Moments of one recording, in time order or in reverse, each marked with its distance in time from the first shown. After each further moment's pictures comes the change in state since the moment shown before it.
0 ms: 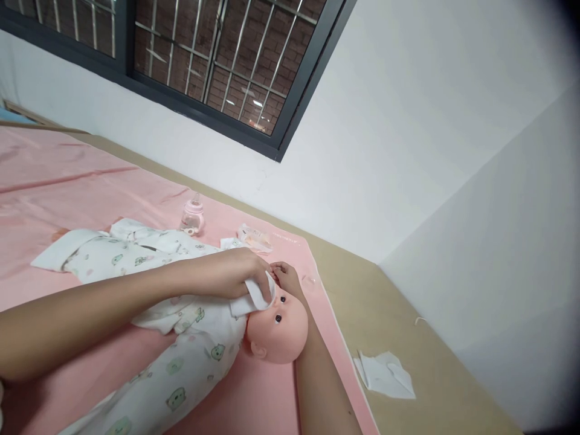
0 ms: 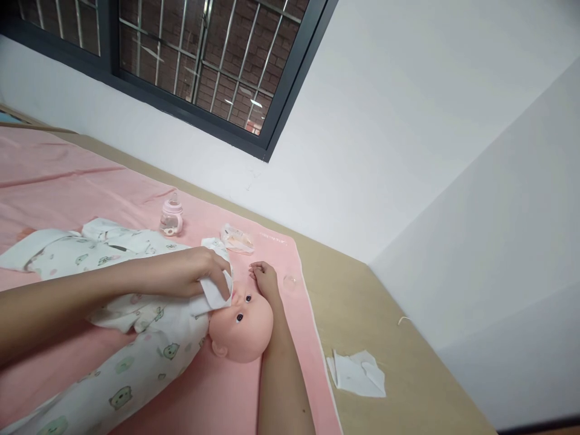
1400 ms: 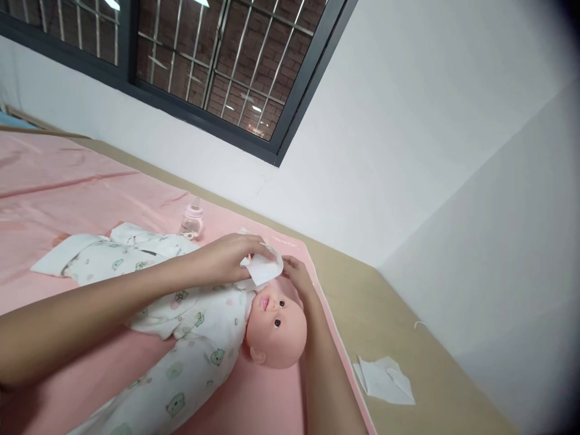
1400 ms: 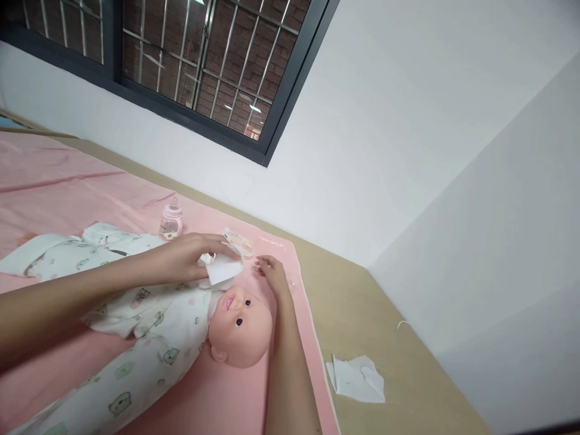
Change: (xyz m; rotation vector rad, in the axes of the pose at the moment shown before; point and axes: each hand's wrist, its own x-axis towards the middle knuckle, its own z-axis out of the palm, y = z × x) left_hand 0.000 -0.009 -0.009 0.053 0.288 -0.118; right_hand 0.013 -0.045 -0.031 0.229 -0.025 -0.013
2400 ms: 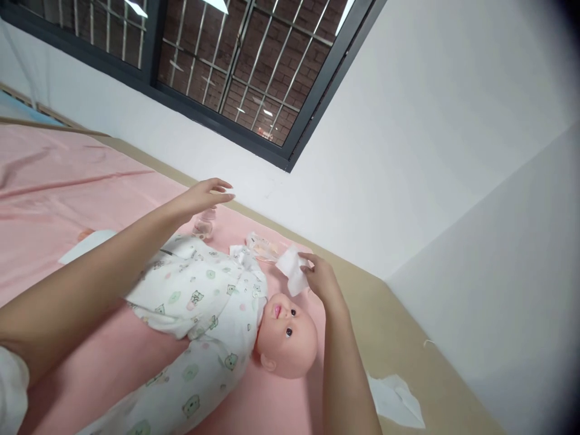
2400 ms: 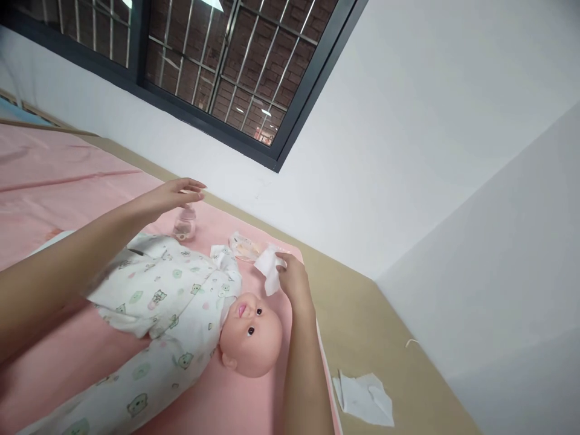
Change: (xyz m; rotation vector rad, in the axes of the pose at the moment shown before) left_hand -0.001 -0.102 -0.072 -0.456 0.552 -0.599; right_hand -0.018 -0.064 -0.010 -0.592 0.196 -0.174
